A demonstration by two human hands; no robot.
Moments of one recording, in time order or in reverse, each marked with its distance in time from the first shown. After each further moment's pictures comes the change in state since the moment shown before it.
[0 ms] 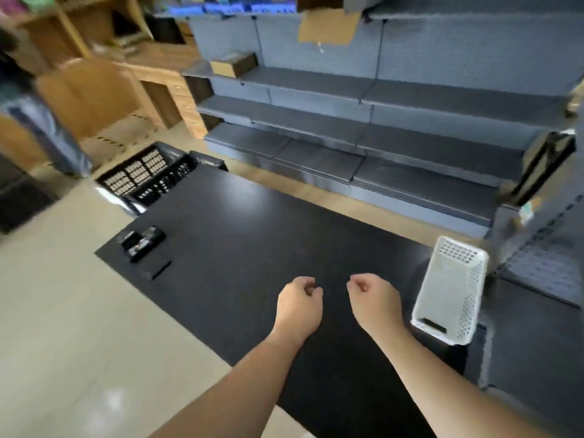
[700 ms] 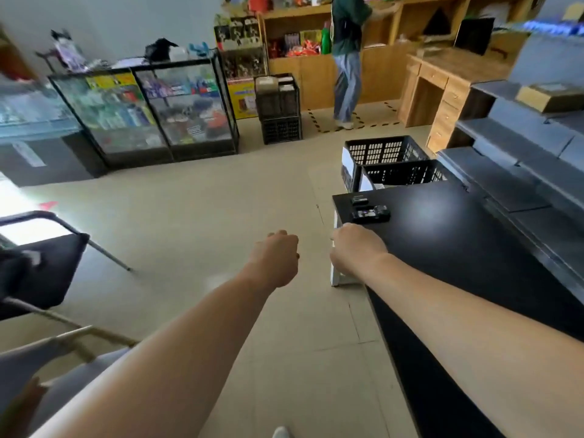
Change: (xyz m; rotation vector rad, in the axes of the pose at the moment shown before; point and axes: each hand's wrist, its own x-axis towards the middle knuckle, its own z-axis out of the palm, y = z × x) left_hand -0.142 -0.244 -0.371 0.624 0.452 -0.318; right_hand -0.197 -0.338 0.271 -0.862 -0.603 -1.228
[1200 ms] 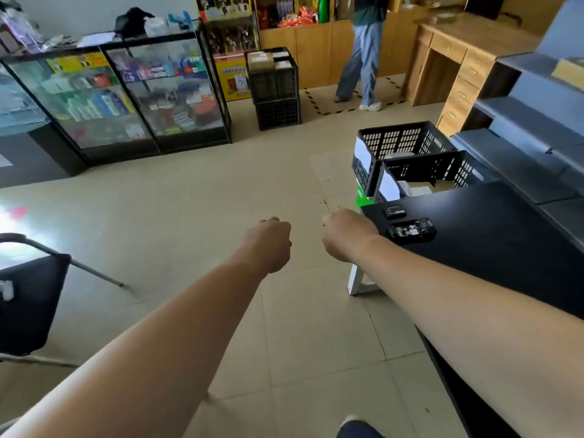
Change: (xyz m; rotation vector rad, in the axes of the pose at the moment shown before) left_hand 0.196 -0.161 -0.028 0.061 -0.074 0.017; right_hand 0.248 -0.076 0.004 0.036 -0.036 0.012
